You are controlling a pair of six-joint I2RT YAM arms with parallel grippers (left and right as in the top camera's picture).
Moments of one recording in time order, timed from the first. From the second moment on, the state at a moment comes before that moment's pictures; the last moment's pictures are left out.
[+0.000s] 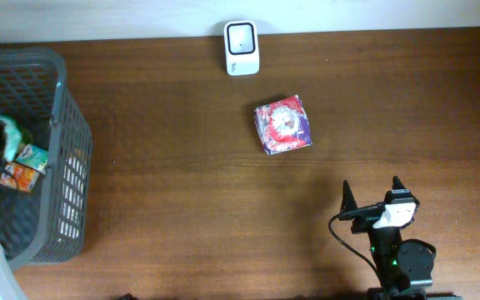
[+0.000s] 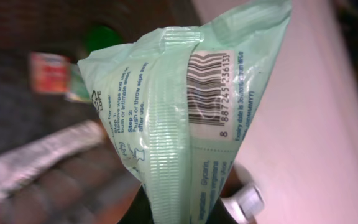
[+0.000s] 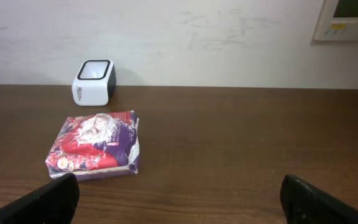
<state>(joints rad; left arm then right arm) 0.51 1.27 1.83 -1.23 0.09 -0.84 0.01 0.02 0.01 -0.08 -0.03 0.01</state>
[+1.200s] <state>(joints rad) -0.57 2.32 2.03 -0.95 0.08 -0.36 0.01 0.02 0.01 -0.08 -0.03 0.01</state>
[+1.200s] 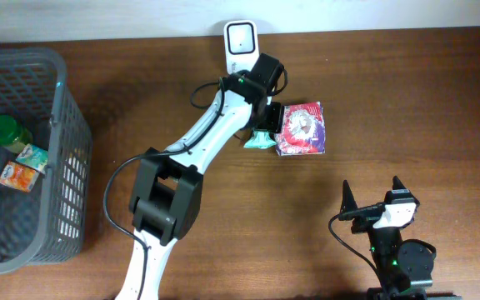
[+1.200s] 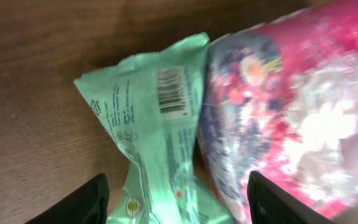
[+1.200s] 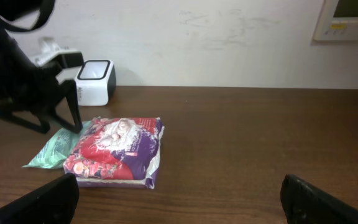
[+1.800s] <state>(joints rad) 0.01 1.81 2.85 -1.69 -0.06 -0.20 0.01 0.02 0.01 -0.08 -0.03 0.01</state>
